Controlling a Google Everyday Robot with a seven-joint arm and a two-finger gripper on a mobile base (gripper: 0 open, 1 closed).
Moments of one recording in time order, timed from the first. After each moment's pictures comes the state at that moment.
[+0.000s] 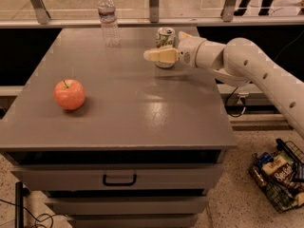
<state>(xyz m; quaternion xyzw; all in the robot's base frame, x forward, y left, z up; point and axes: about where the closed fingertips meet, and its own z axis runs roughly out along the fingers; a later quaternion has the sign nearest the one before) 0.760 -0.051 0.891 -0.30 0.68 0.27 0.61</state>
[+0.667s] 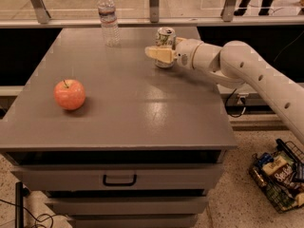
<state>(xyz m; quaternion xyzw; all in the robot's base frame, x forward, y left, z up) 0.764 -0.042 0.881 -0.30 0.68 0.28 0.61</state>
